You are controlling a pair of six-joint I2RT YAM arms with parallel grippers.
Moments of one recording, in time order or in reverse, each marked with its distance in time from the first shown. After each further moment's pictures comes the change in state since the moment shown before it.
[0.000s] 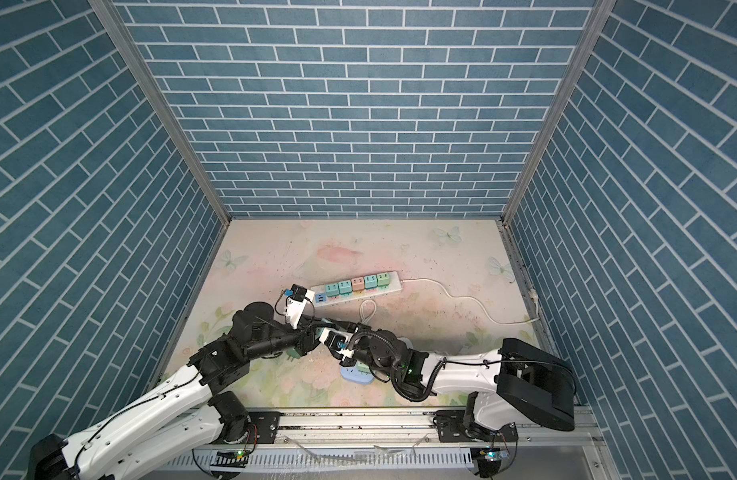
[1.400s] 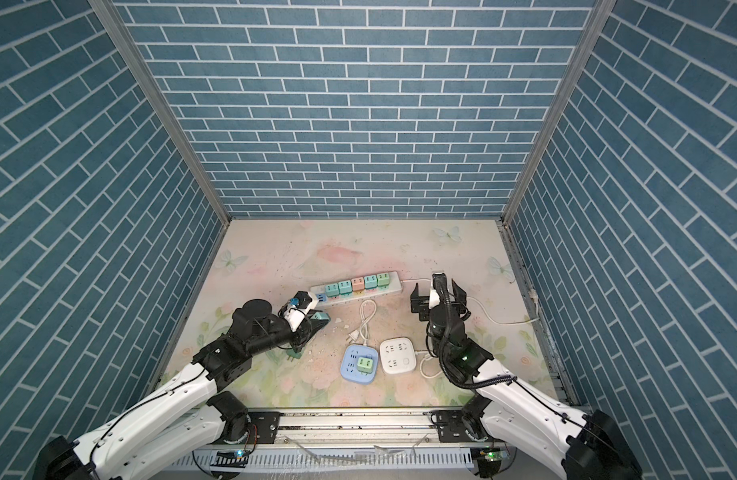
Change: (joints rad) left arm 0.086 0.024 -0.056 0.039 -0.028 0.641; right arm -0.575 -0.505 -0.129 -0.530 0.520 0.478
